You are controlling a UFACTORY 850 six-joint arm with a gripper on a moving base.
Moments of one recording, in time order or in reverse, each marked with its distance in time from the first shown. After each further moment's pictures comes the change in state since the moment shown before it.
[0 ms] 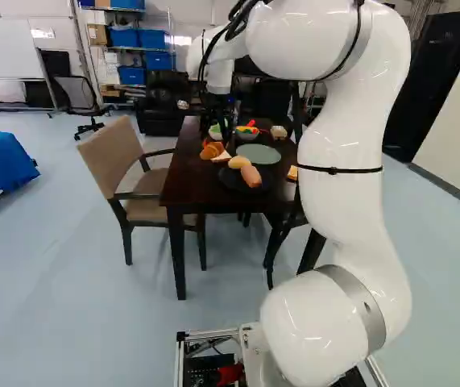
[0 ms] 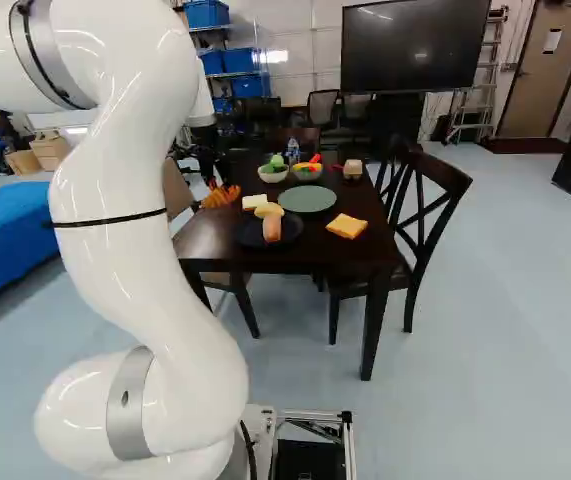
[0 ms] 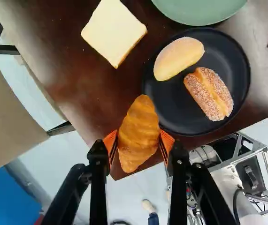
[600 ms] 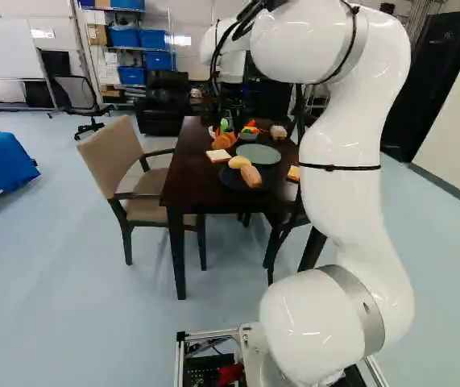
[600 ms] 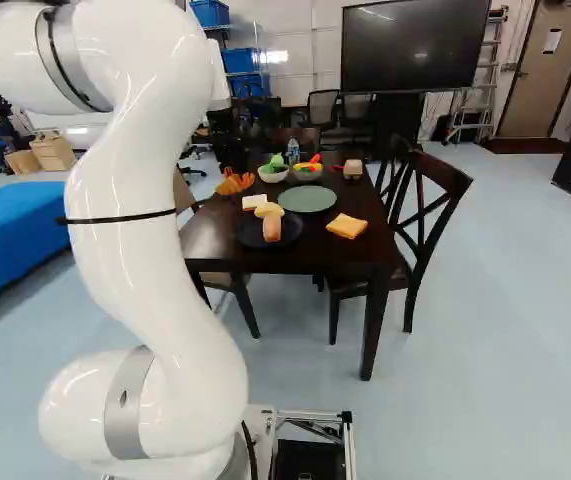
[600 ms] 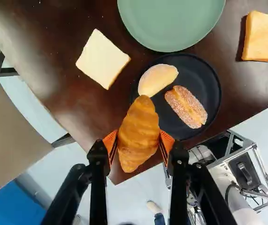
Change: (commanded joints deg) arm -4.4 -2.7 -7.4 -0.6 -4.7 0.0
